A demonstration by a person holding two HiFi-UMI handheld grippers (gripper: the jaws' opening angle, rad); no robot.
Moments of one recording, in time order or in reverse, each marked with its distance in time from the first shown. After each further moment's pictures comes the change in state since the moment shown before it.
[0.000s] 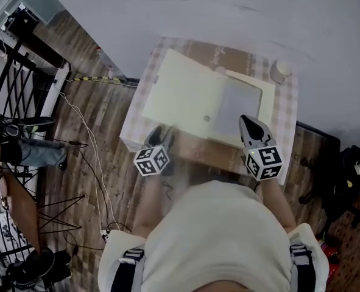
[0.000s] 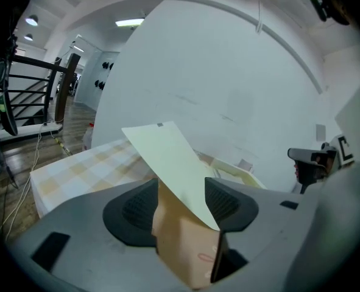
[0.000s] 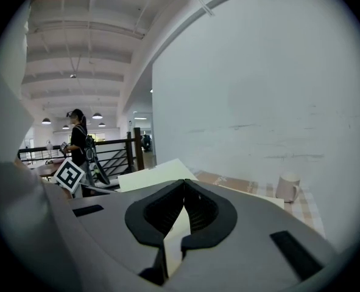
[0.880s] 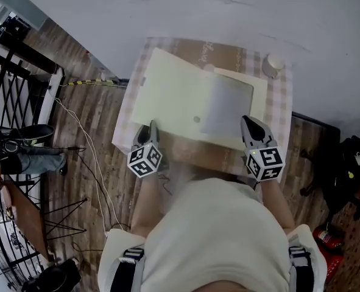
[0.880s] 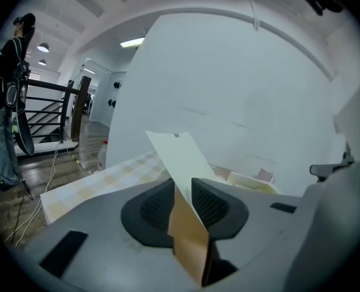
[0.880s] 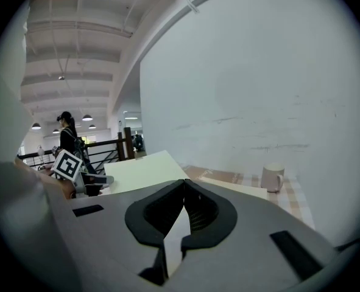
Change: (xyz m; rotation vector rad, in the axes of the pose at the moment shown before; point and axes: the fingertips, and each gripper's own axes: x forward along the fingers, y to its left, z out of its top) left arm 0.015 0.009 0.044 0.042 -0.115 0.171; right arm -0.010 -0.047 -0.018 0.059 0.031 -0.069
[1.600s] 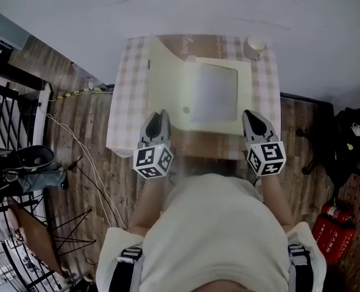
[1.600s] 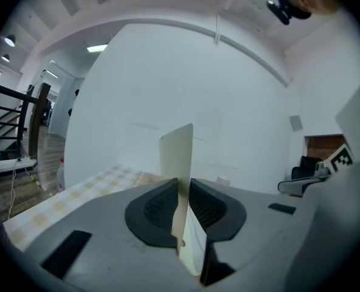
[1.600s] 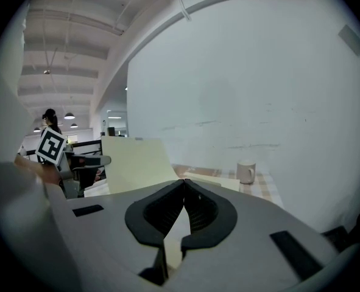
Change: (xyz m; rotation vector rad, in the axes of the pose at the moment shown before) left arm -0.026 -0.127 0.041 0.147 -0.096 -0.315; right arm -0.056 -0.015 -0.014 0.036 -0.011 -0.164
